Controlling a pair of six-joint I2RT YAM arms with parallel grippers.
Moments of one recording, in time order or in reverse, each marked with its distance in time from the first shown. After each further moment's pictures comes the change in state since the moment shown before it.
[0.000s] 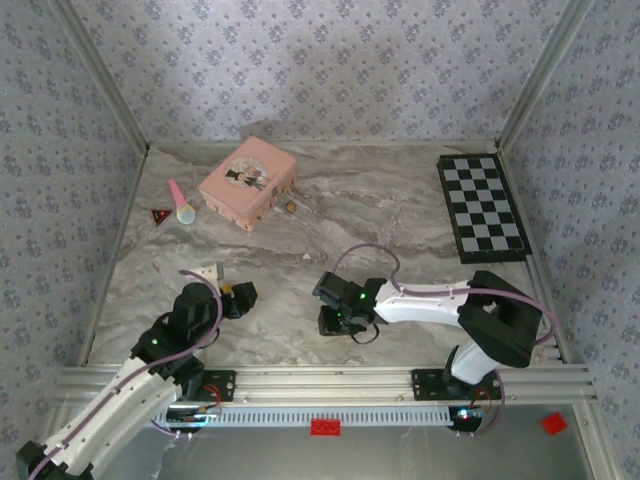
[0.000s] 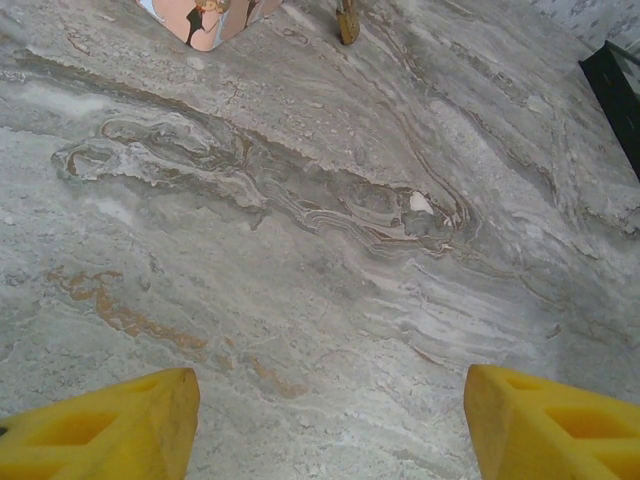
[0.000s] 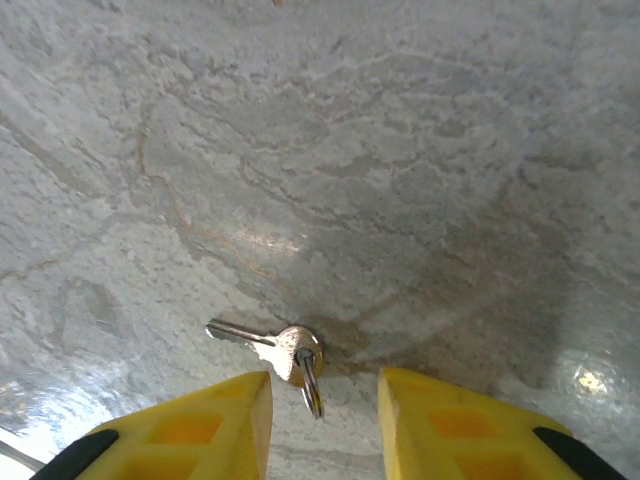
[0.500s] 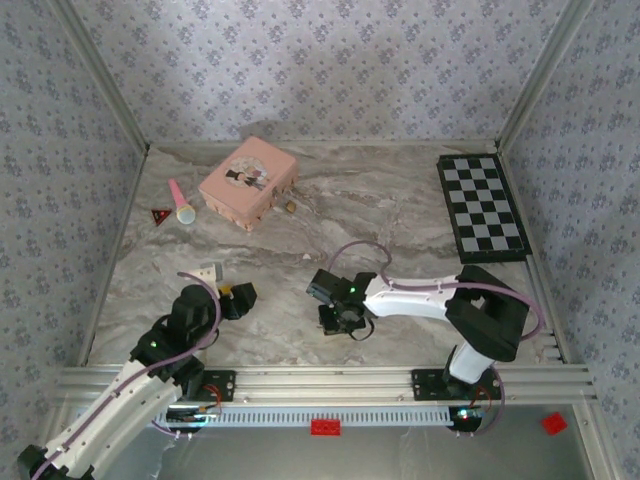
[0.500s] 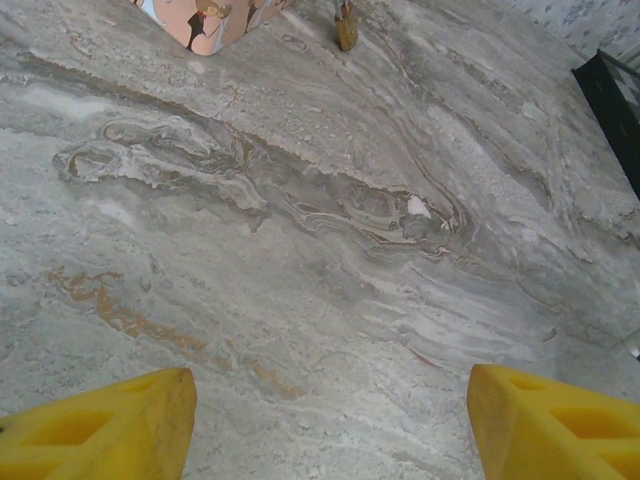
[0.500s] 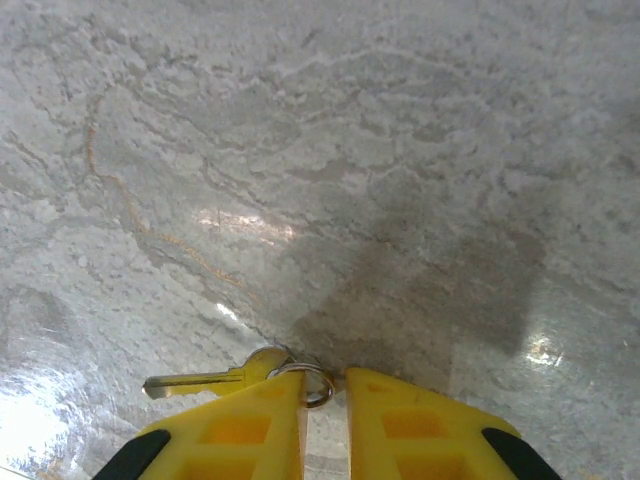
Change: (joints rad) left arm 0.002 -0.031 -0.018 -0.003 0.000 -0.003; right arm -0.001 0.073 0.094 -0.122 0.008 -0.042
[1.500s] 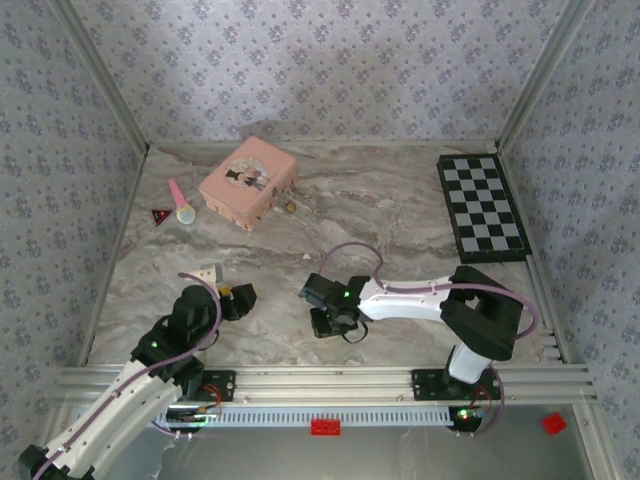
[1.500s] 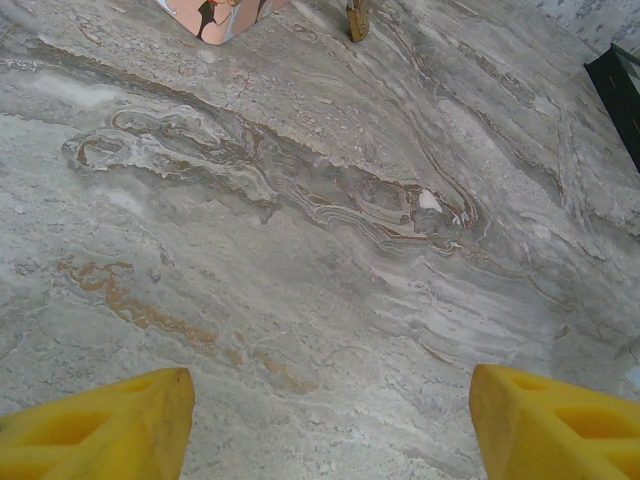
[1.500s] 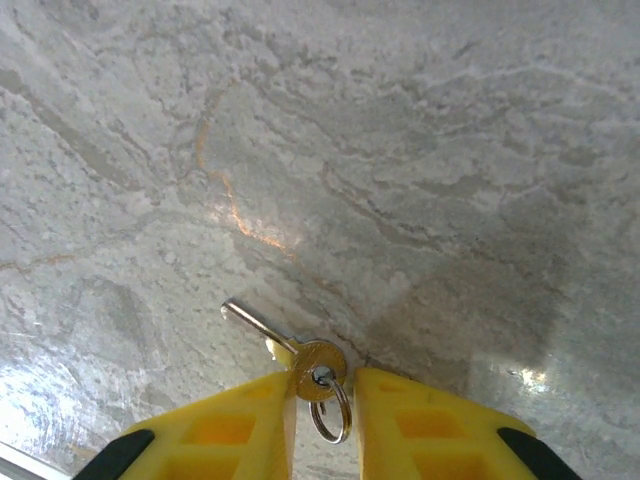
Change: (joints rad) left arm 0.005 0.000 -0.010 -0.002 0.000 -0.003; right arm 0.041 0.023 0.019 0.048 0.014 -0.021
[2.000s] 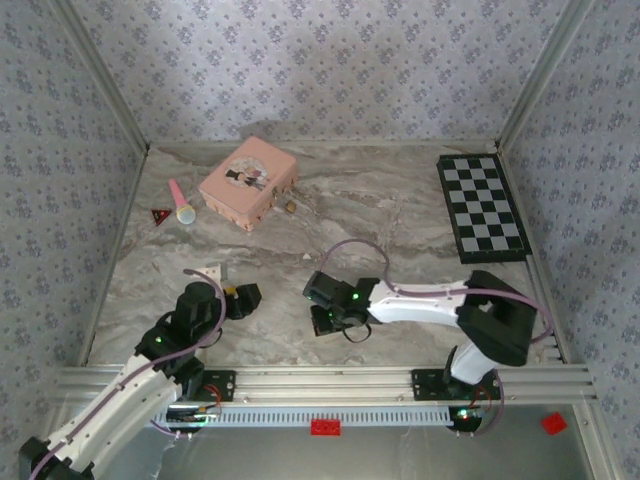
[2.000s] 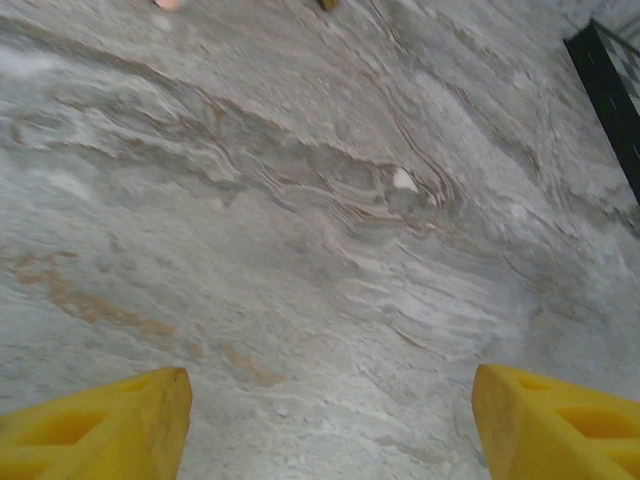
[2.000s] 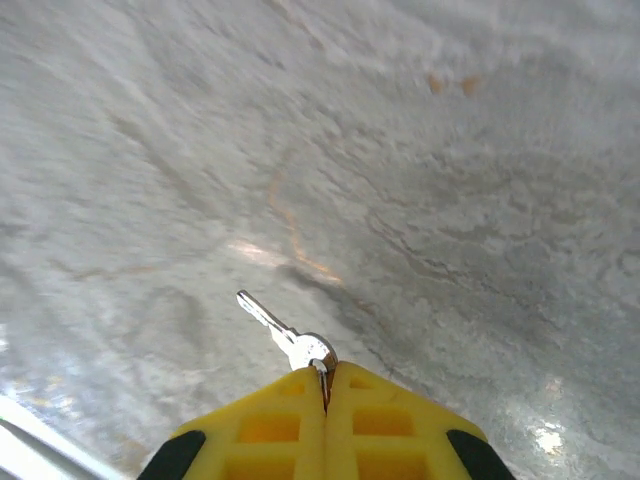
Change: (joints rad) left arm 0.005 0.101 0.000 0.087 0.100 -0.011; right arm -0.002 -0.126 -0.072 0.116 0.044 -0.047
